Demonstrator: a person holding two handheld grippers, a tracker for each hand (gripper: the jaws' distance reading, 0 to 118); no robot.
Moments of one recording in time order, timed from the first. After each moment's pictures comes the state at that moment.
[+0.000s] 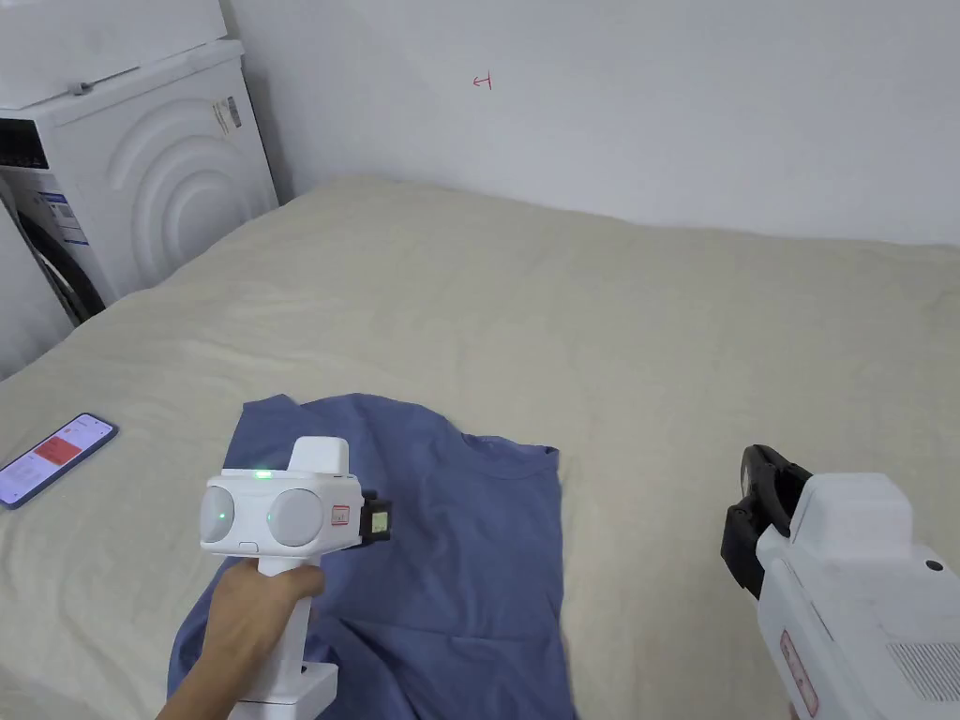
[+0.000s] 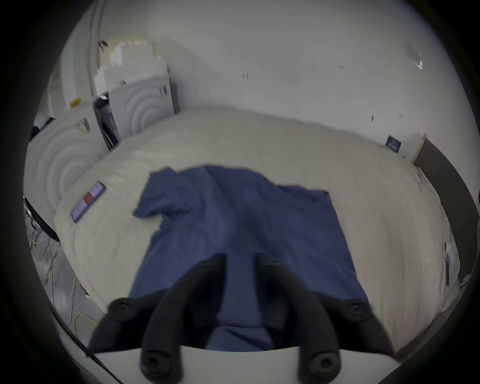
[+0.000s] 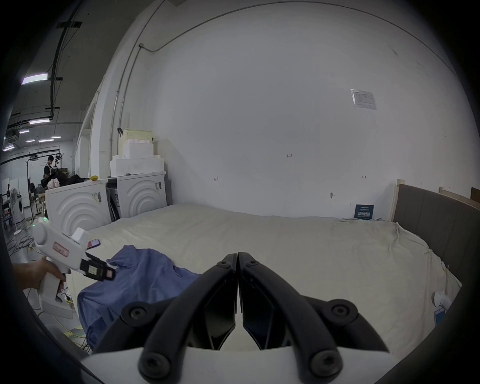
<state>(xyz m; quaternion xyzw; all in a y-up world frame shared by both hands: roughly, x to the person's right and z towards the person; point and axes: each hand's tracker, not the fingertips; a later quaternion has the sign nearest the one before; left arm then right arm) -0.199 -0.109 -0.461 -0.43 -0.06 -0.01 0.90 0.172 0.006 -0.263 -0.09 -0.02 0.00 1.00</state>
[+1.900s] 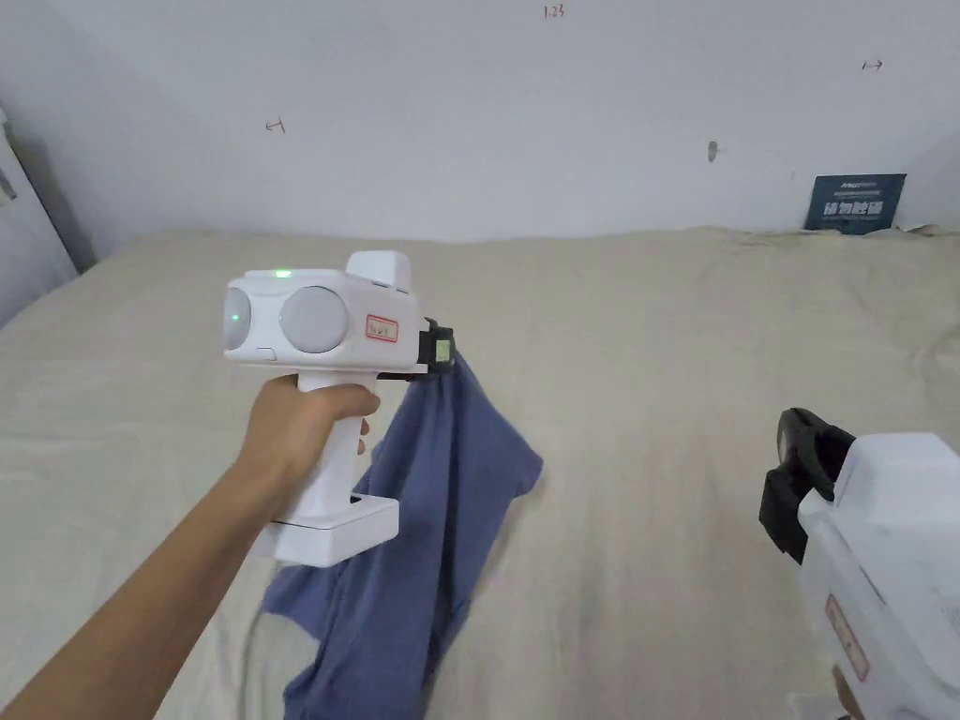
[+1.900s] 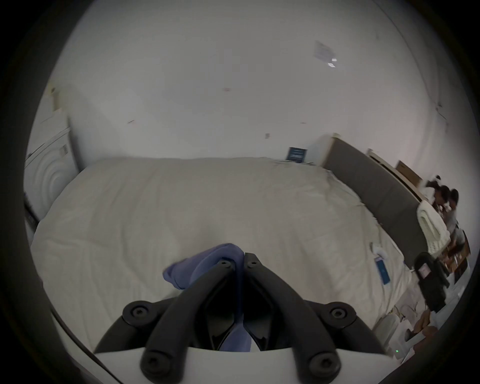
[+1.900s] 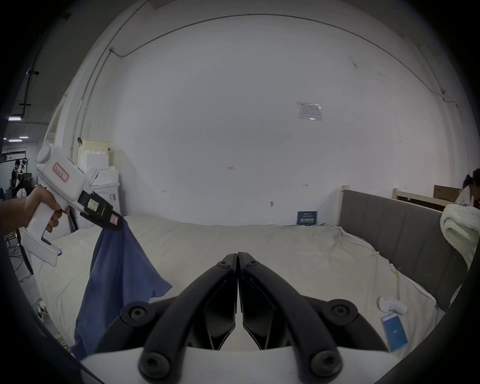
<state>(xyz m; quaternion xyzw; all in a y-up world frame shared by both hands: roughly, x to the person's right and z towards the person) 0.062 0.078 -0.462 -0.32 -0.34 -0.03 0.89 0.308 0.026 -0.171 -0.06 -0.16 0.00 0.99</state>
